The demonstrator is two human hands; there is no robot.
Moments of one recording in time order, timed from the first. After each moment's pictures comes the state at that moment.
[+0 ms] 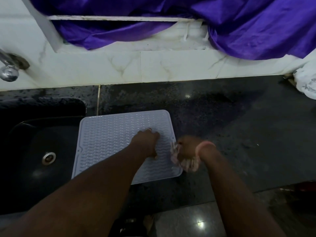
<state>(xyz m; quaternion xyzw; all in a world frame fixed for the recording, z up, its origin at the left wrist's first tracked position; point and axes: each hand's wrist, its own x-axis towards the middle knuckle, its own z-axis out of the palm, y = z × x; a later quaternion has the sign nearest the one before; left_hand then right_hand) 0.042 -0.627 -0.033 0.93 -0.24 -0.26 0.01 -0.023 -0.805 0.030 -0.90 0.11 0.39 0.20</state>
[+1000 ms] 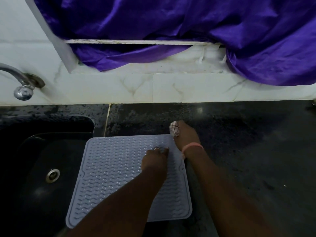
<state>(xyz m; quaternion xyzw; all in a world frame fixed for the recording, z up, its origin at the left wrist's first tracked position) 0.067 -0.656 -0.037 0.96 -0.14 -0.23 0.03 0.118 -0.798 -0.017 -0.96 0.13 0.08 0.24</state>
